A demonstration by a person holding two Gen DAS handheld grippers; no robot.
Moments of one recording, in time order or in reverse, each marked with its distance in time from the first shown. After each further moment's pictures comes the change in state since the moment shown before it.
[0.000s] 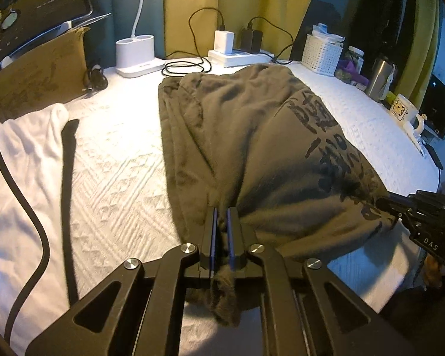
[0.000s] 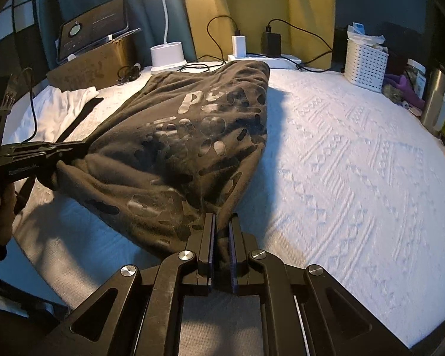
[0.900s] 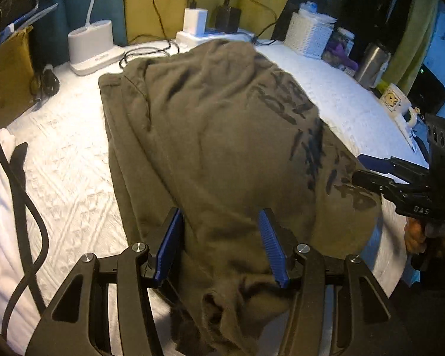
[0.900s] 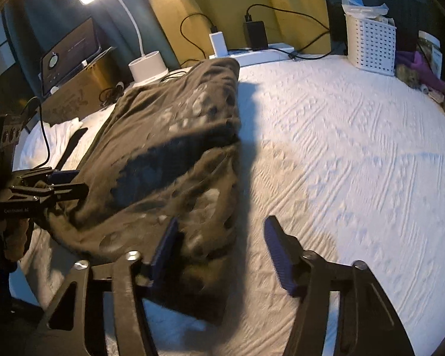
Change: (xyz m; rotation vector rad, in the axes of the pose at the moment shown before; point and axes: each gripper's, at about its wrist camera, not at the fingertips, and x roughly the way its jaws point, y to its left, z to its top) left arm 0.045 -0.022 0.041 0.052 0.110 -0.112; right arm 0.046 -0.060 0.043 0.092 0.021 0.122
